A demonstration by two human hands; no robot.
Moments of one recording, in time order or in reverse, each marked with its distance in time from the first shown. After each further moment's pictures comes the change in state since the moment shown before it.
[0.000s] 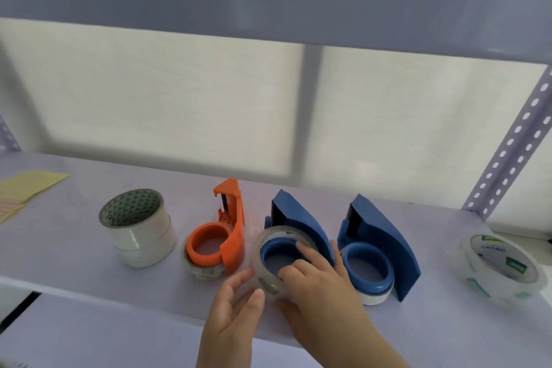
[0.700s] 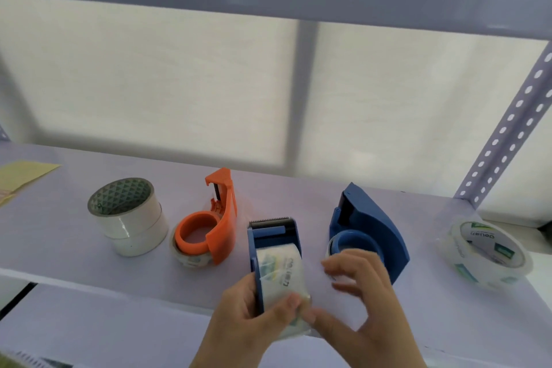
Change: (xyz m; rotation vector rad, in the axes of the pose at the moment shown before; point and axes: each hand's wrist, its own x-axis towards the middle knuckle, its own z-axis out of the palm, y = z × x) left_hand -0.005 0.008 0.007 0.113 -0.432 0.058; right_hand -0.056 0.027 -0.007 0.755 0.372 0.119
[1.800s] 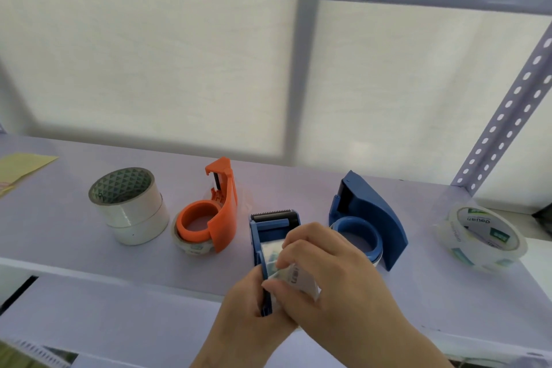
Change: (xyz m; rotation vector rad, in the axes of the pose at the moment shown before) left_hand 0.003 -0.009 0.002 0.385 0.016 0.076; right_hand 0.023 -0.055 0.007 -0.441 -0.118 -0.327
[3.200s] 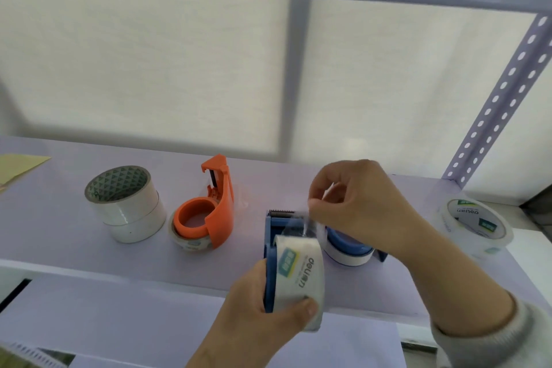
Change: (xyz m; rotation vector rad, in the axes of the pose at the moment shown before) left_hand -0.013 0.005 -0.002 -0.090 -0.140 -0.099; right_hand 0.053 0.034 -0.048 0.308 -0.159 0.430
